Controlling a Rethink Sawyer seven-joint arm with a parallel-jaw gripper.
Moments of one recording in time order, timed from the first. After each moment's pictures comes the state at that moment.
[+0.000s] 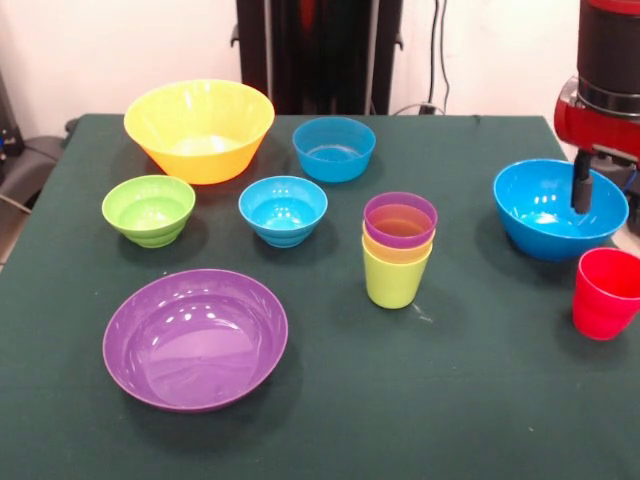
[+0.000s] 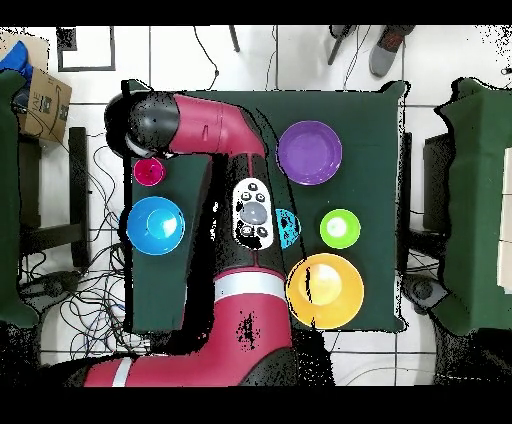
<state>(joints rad) -0.01 -0.50 0.06 1.19 0.18 0.86 2.51</state>
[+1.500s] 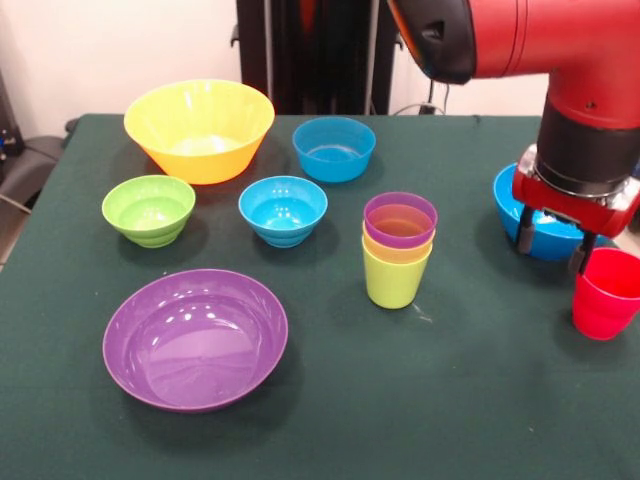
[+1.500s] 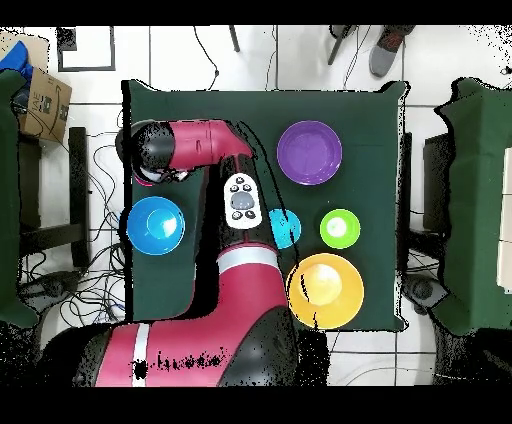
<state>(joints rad) -0.03 -0.38 0.14 1.19 -0.06 0.86 2.51</state>
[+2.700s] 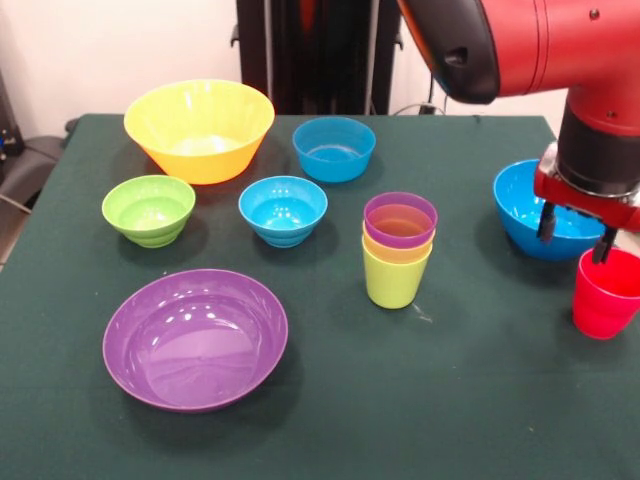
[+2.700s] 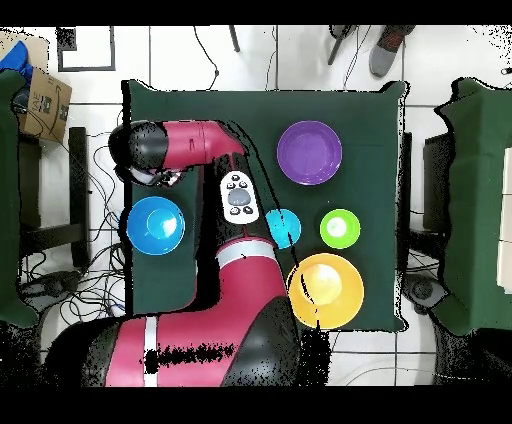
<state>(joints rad) -0.04 -0.39 0.21 1.19 -0.07 0.92 2.51</state>
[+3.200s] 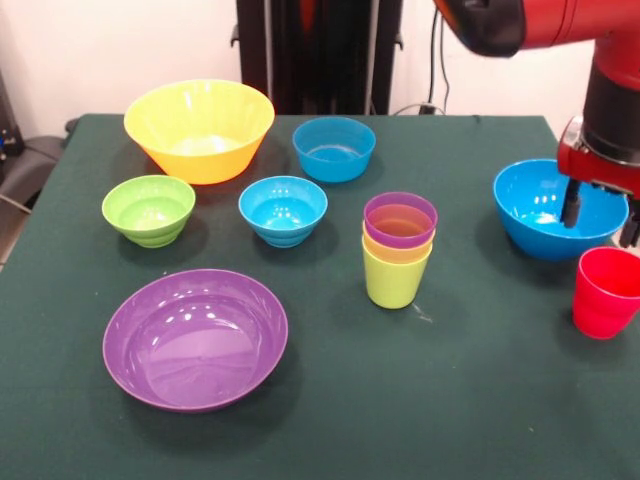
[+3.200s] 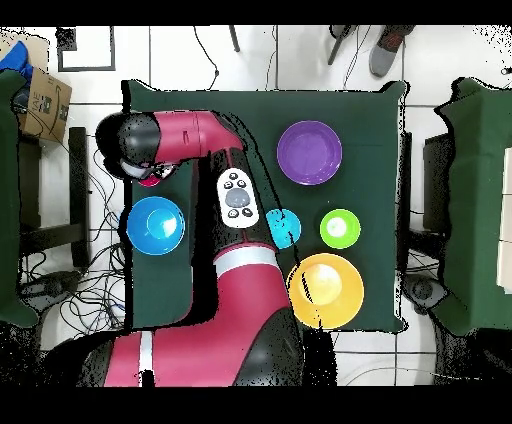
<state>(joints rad) -0.05 -0.45 0.22 1.19 -0.07 0.93 2.51</state>
